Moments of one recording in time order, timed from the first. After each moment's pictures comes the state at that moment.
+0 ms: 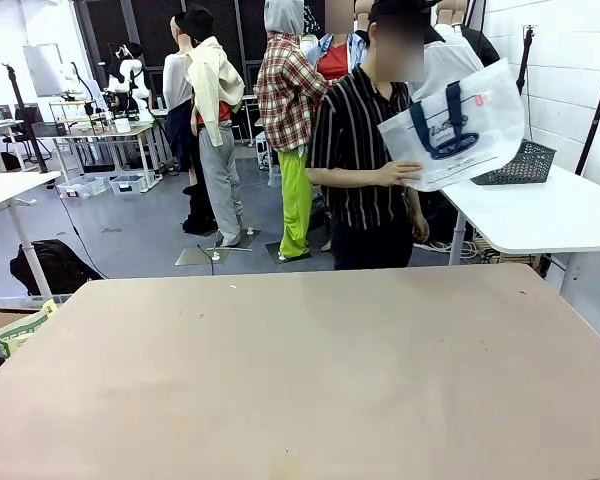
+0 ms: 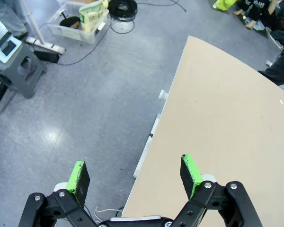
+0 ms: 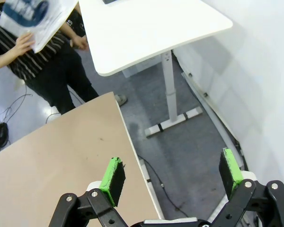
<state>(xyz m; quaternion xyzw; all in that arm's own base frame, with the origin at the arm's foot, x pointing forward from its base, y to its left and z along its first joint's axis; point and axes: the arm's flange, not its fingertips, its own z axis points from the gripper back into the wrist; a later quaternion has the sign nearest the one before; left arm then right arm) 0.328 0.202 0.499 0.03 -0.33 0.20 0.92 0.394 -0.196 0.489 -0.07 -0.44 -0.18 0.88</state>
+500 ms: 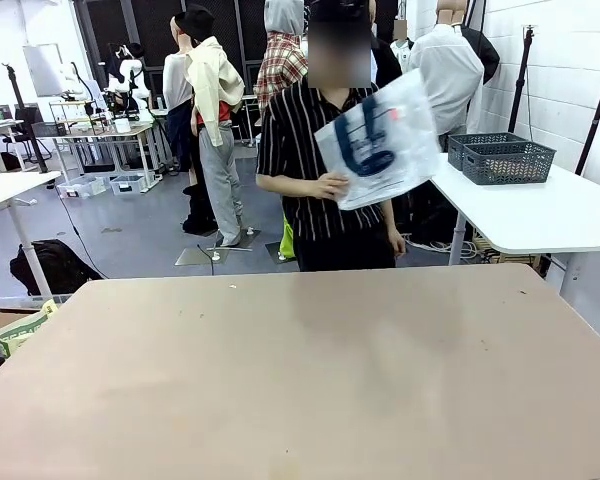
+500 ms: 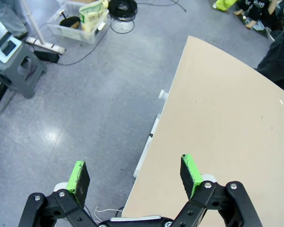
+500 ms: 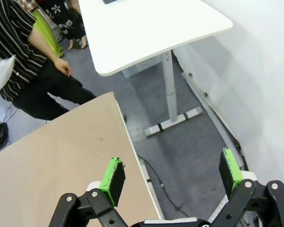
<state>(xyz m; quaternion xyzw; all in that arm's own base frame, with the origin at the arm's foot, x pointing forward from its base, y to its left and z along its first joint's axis) 0.328 0.202 0.499 0.03 -0.33 0.20 0.92 0.394 -0.196 0.489 -0.07 -0.44 -0.18 0.88</state>
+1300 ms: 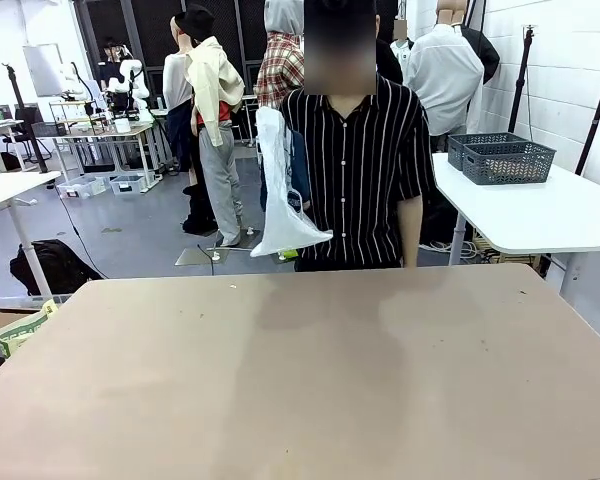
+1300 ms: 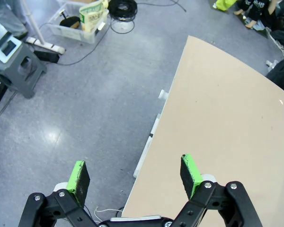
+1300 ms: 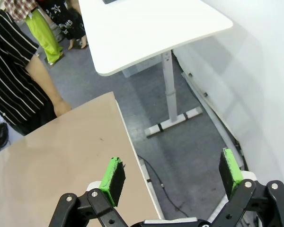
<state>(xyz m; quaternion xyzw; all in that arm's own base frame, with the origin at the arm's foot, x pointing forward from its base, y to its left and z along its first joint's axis) 0.328 0.202 0.499 0.03 -0.33 0.20 0.92 0.394 -0.196 0.489 -0.07 -0.44 -0.18 0.88</state>
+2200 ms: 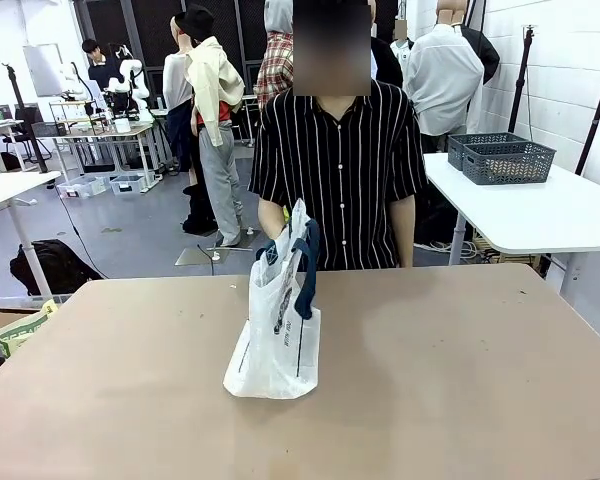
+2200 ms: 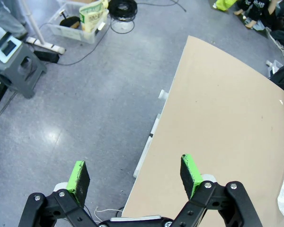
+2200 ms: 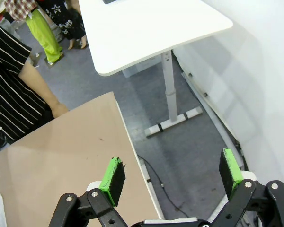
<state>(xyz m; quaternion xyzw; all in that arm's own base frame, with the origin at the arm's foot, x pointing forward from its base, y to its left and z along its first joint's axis) 0.328 0.202 0.499 0.03 -0.33 0.20 0.92 0.394 -0.196 0.489 -0.07 -0.44 -0.18 0.88</state>
